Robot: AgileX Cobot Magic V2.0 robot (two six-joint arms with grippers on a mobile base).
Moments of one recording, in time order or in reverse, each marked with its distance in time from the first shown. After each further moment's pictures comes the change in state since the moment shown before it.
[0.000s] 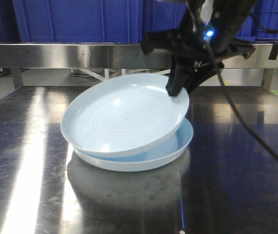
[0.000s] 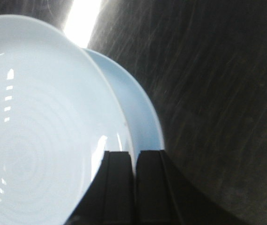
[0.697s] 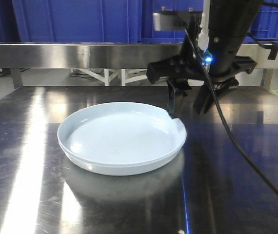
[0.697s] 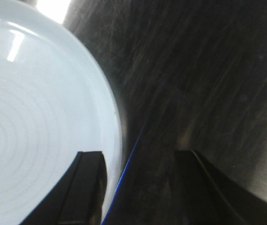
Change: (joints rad) left arm 0.000 0.000 0.000 0.001 0.000 0.000; right arm 0.002 0.057 -0.001 -0.072 0.056 0.000
